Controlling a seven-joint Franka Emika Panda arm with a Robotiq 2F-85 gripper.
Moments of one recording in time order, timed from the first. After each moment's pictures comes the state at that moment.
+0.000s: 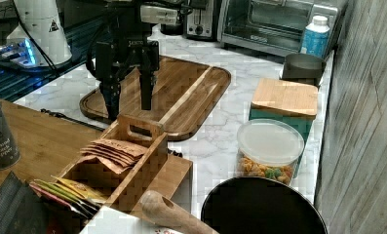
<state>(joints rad) -0.24 0.17 -0.21 -2.30 -0.39 1.08 -0.83</state>
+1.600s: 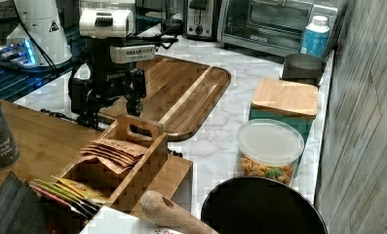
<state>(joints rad) -0.35 0.29 -0.19 -2.29 -0.25 1.18 -0.88</state>
